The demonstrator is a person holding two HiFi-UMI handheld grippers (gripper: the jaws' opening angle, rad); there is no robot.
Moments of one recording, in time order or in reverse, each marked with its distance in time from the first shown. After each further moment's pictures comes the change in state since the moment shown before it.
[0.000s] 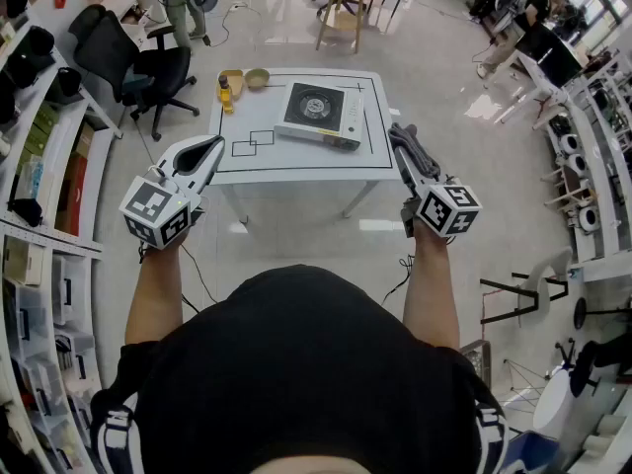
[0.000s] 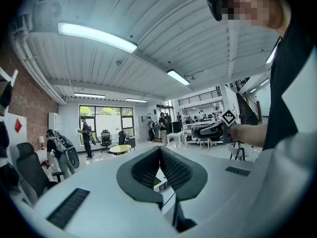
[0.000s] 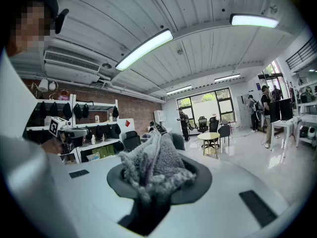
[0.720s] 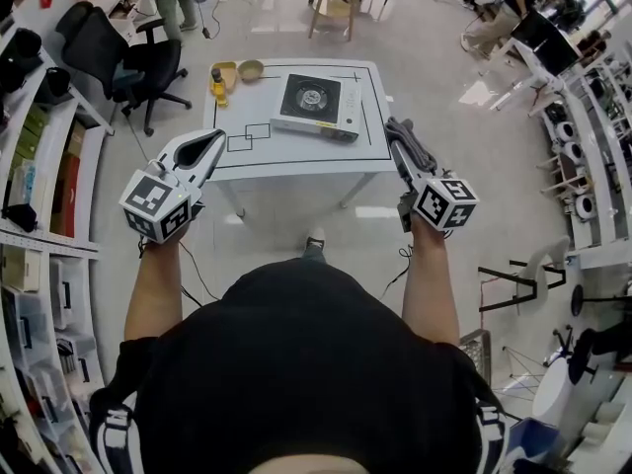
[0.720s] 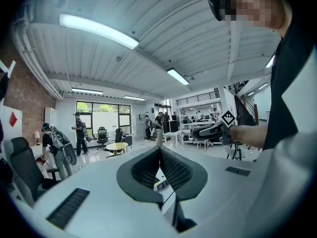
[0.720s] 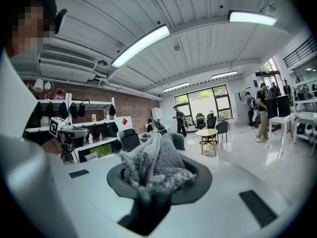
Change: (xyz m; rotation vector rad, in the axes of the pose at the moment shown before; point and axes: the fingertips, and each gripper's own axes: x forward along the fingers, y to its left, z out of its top) left arm 0.019 0.025 -0.013 -0.022 0.015 -0.035; right arm 0.029 0.000 -0.010 0.026 0.025 -0.021
